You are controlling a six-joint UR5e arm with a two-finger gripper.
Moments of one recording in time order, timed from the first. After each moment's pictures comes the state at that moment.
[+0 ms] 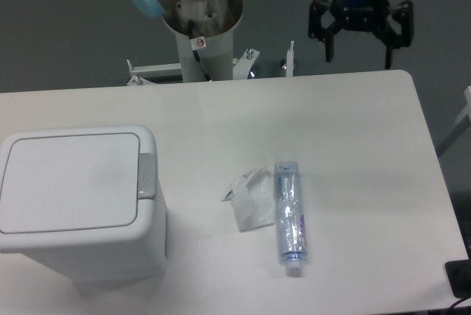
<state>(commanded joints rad) 2.74 -1.56 -1.52 -1.28 1.49 1.19</state>
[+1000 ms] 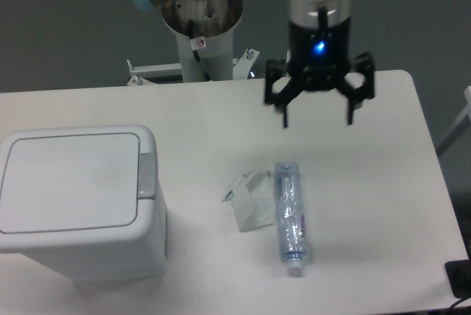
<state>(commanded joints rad) 2.45 -1.74 -1.38 -1.17 1.26 0.24</state>
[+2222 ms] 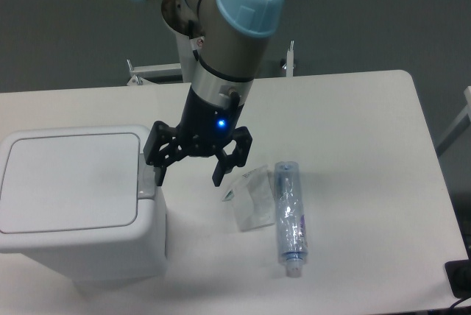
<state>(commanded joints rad) 2.33 -1.81 -1.44 -1.17 1.13 0.07</state>
